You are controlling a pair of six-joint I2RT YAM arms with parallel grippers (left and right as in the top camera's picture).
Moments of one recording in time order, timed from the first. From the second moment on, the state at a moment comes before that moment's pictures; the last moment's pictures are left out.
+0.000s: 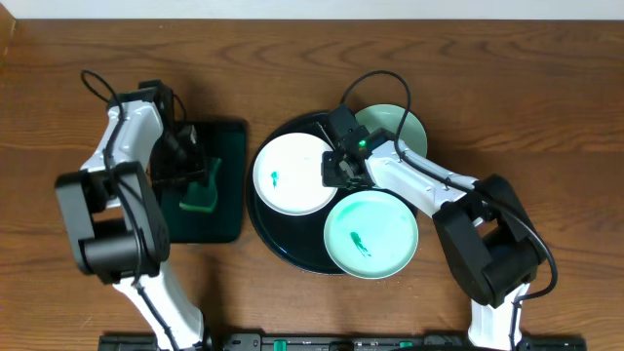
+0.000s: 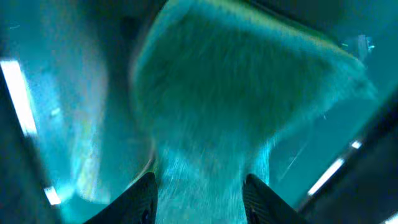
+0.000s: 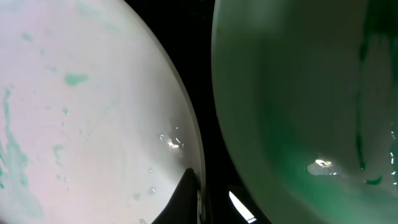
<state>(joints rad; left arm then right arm) 0.18 2.03 1.42 -1.14 0.11 -0.02 0.62 2.03 1.34 -0.58 -0.06 0.62</state>
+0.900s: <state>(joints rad) 0.16 1.76 1.42 -1.19 0.09 -0.15 0.62 2.03 1.34 -0.57 -0.07 0.61</state>
